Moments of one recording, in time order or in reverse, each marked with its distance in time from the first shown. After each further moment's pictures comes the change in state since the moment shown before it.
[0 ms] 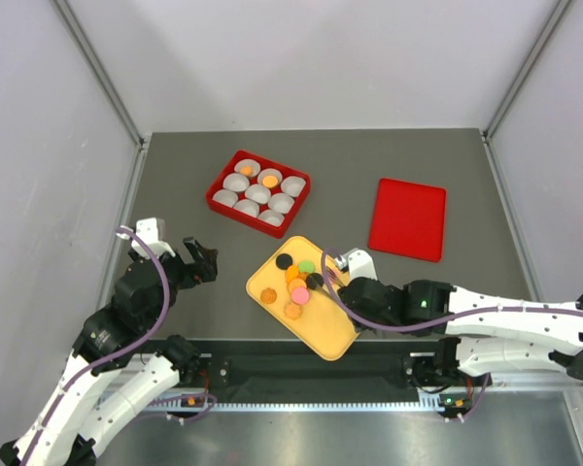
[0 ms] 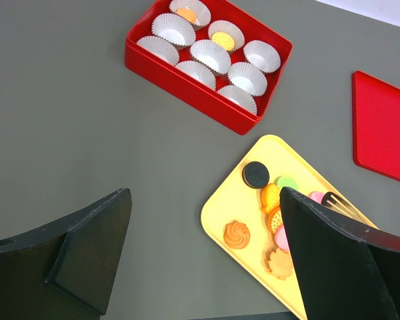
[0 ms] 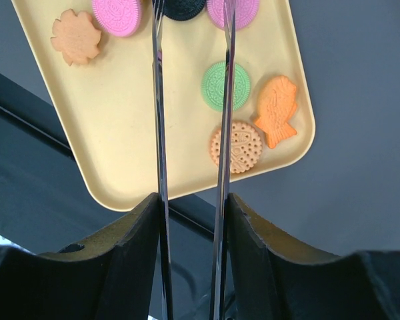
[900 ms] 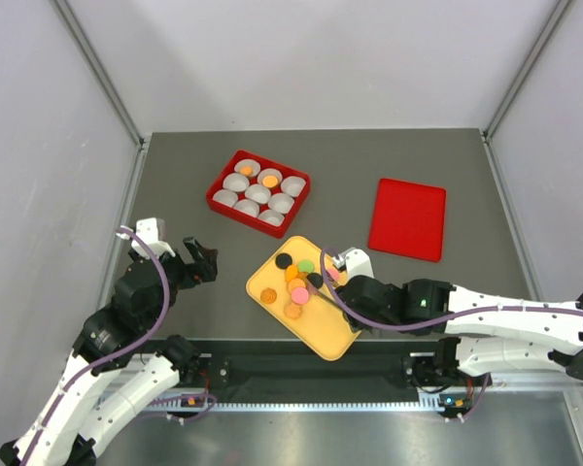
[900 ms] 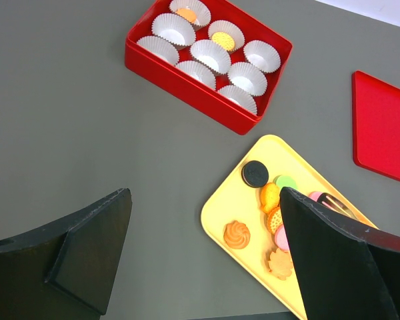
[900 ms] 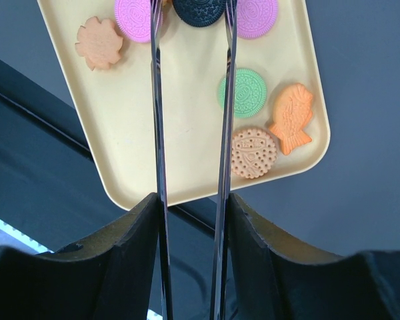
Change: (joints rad) left arm 0.000 0.000 0.000 0.000 0.000 0.000; right arm 0.000 0.008 0.014 0.029 -0.029 -0.007
